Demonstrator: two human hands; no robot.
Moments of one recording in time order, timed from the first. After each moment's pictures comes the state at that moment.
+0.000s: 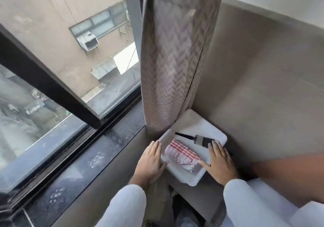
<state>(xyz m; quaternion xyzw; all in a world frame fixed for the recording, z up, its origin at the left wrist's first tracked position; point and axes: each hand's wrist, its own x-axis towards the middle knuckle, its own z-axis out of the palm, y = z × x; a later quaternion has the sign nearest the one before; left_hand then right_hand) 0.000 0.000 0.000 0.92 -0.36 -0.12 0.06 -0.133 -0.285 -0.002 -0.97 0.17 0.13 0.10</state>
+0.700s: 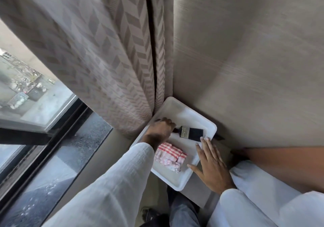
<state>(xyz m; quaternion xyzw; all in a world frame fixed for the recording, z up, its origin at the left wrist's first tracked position) 0.095 -0.185 -0.060 0.83 -0.53 -0.20 -0.03 -0.160 -0.307 -0.059 -0.98 0.16 0.10 0.10</state>
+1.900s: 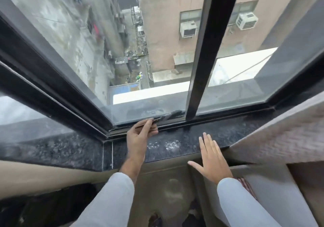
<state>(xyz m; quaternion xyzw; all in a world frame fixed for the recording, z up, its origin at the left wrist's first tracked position) 0.037 0.224 0.131 0.54 0.26 0.17 0.78 0.059 -0.059 0.027 -0.96 -0.25 0.11 0.03</state>
